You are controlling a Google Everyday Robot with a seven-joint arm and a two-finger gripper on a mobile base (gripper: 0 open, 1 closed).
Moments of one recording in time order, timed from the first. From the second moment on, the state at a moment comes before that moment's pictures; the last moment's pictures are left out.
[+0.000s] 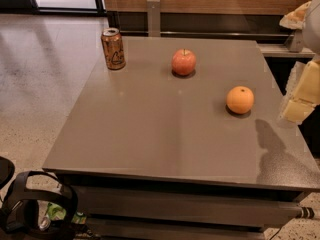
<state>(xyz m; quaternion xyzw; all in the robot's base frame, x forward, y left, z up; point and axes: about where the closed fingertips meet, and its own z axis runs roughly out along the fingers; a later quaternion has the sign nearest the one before) 0.436 -0.206 1.009 -0.60 0.77 -0.07 0.21</state>
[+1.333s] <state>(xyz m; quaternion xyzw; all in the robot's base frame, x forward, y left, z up) 0.485 -0.262 0.982 -0.54 0.76 0.04 0.35</state>
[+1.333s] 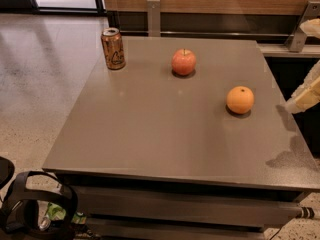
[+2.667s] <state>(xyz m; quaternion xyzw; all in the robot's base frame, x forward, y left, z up) 0.523 -0.266 0.911 -0.47 0.81 0.13 0.33</state>
